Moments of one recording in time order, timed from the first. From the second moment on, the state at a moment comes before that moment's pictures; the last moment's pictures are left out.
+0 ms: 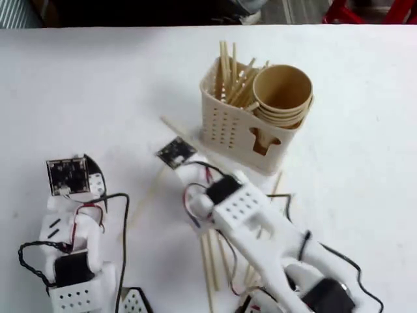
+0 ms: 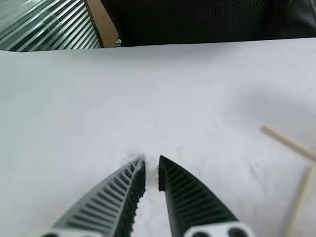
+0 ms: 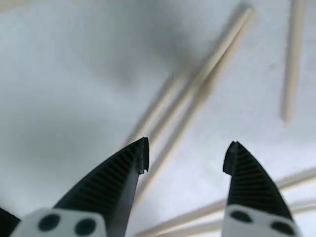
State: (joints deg) left arm -17.9 -103.6 91.9 44.4 -7.4; right arm -43.2 -21.1 43.4 67.7 5.6
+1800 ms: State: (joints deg) left arm -17.9 -103.6 92.0 44.4 -7.4; right arm -39.1 -8.7 29.7 61.5 0.7
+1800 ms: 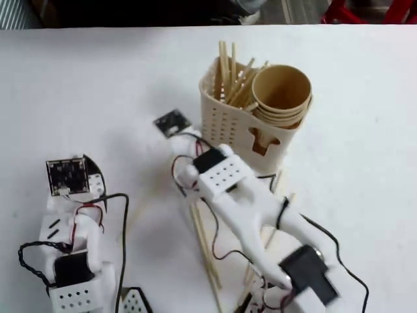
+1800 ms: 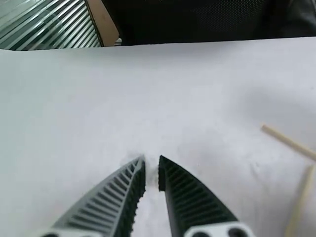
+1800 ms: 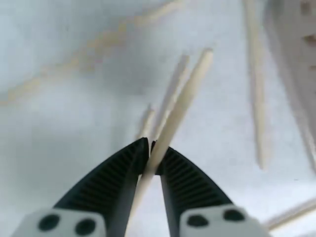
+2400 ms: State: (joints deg) left arm -17.9 -103.6 92.2 44.4 -7.4; right arm -35.1 -37.0 18.4 61.6 2.2
